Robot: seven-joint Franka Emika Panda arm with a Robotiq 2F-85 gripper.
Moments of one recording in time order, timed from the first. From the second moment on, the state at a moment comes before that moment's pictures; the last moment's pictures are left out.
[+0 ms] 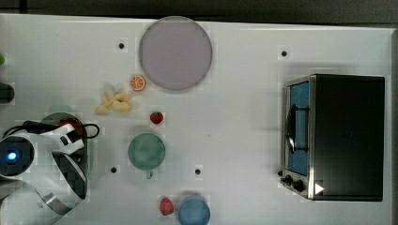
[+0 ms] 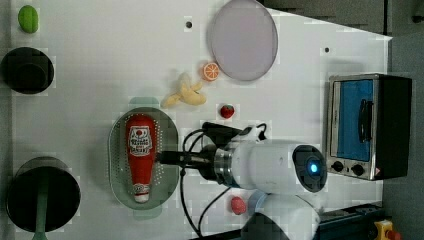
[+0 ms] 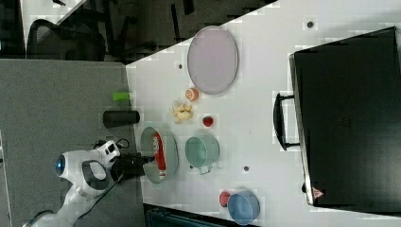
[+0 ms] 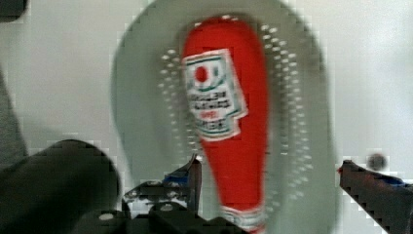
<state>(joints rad) -0.01 0.30 0.73 -2.21 0.00 0.90 0.10</state>
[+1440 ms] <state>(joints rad) -0.27 -0.25 0.18 -1.99 0.03 0.11 0.11</state>
